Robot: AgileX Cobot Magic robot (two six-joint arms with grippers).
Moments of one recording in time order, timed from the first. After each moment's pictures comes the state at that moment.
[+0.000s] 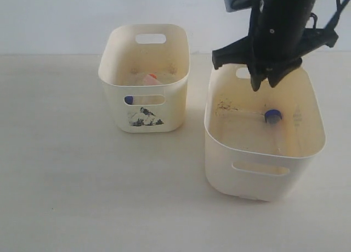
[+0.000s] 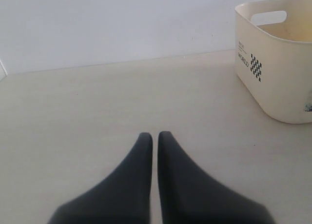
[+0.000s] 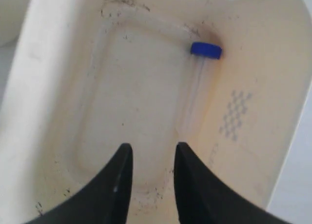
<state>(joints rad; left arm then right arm) -0.02 0.01 0.00 0.13 0.28 -0.02 0.41 1.75 -1.51 -0.21 1.20 0.40</state>
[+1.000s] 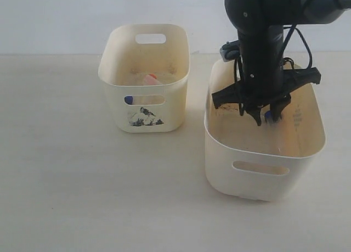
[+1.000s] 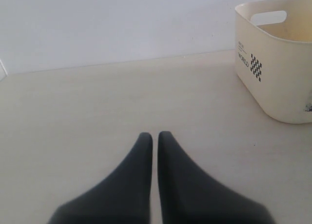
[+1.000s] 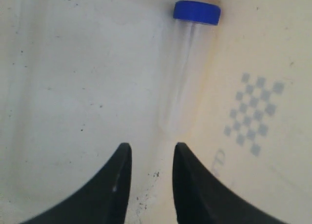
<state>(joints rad) -0.02 0.01 0.00 0.13 0.28 -0.02 0.41 1.95 -1.48 -0.29 1.22 0.54</state>
